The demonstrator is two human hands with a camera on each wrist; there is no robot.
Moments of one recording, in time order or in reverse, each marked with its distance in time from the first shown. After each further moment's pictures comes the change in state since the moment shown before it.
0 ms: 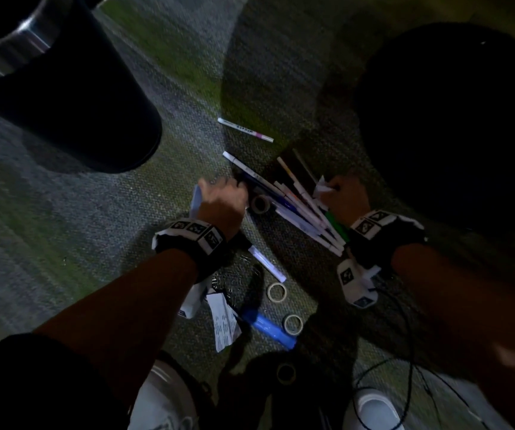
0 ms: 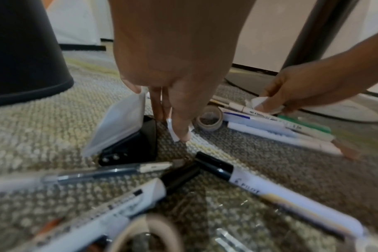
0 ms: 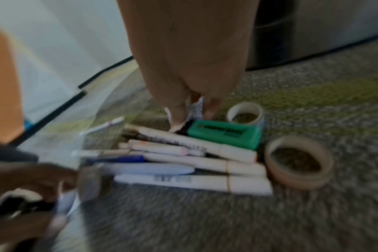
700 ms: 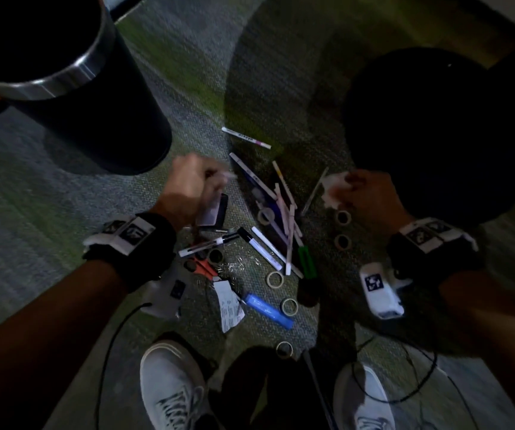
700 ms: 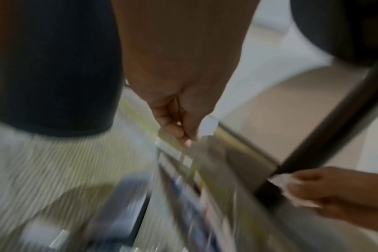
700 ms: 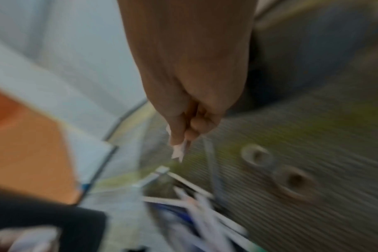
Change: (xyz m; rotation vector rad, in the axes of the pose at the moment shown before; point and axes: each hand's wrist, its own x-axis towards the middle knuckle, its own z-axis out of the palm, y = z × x) left_hand -0.051 -0.077 -0.104 -0.985 0.181 -0.011; right_hand -0.075 -0.057 -0.091 0.269 -0.070 0.054
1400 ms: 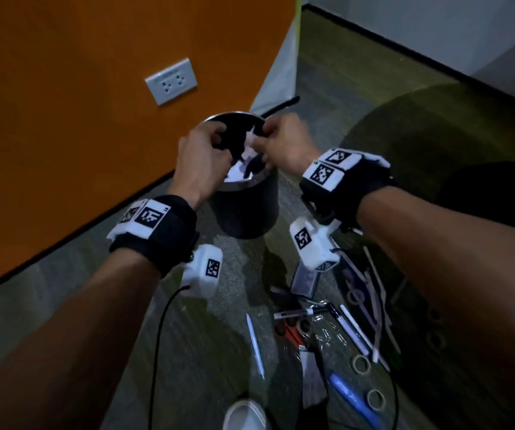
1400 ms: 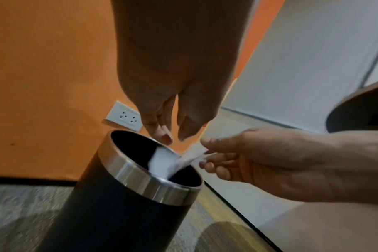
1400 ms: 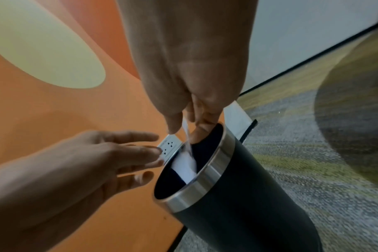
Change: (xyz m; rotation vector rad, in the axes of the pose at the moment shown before) left_hand 0.005 0.021 -0.250 0.116 0.493 -0.199; right_hand -0.002 -0.358 0.194 -0.093 -0.170 -0.519
